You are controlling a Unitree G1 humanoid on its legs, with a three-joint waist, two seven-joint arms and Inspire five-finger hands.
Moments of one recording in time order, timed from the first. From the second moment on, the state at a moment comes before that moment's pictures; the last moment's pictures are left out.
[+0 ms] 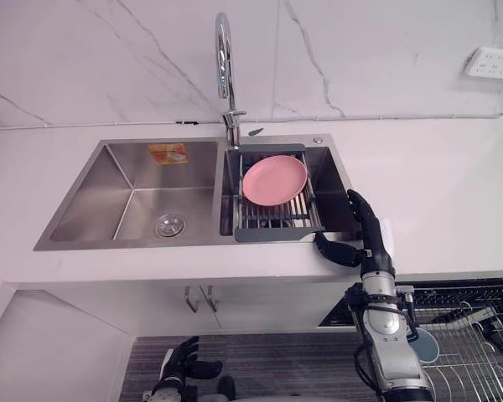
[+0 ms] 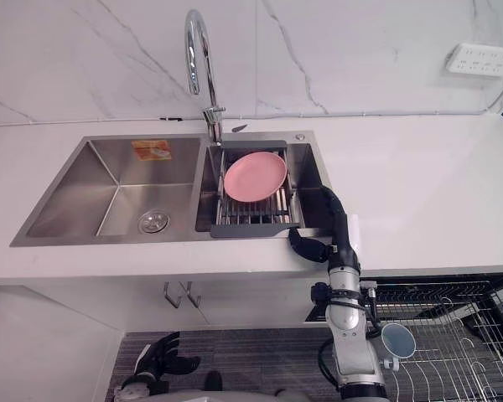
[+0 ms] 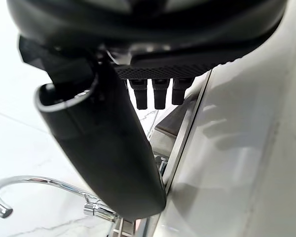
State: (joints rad) left arm 0.10 0.09 0.03 0.99 0.00 -0.12 0.07; right arm 0.09 -0.10 -0.04 0.00 -0.31 -0.12 -0.21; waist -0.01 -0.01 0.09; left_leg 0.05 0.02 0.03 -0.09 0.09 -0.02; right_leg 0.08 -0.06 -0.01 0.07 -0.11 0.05
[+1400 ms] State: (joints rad) left arm 0.10 0.10 -0.01 0.95 0.00 -0.14 0.06; right arm -0.39 -0.38 0.14 0.40 -0.57 -0.08 -0.22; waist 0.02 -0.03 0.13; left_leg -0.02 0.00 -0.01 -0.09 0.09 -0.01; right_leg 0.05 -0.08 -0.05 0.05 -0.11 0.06
